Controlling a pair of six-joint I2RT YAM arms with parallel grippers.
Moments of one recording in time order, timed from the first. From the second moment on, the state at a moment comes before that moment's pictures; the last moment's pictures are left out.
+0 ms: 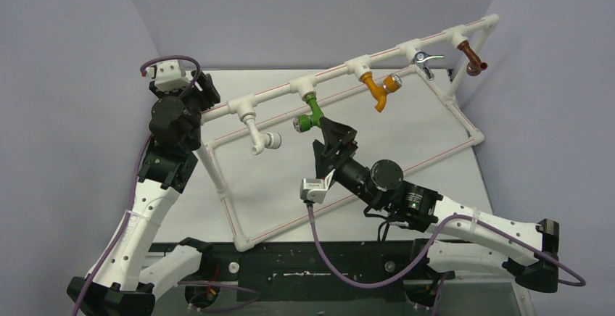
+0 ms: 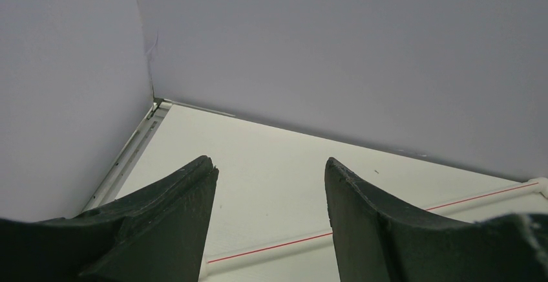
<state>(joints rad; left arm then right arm) -0.31 0.99 1.09 -0.05 -0.46 -0.18 1.17 0.94 0.88 0.11 0.26 -1.36</state>
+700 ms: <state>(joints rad) -0.31 0.99 1.09 -0.05 -0.46 -0.18 1.16 1.12 0.87 0.37 0.41 -1.58</state>
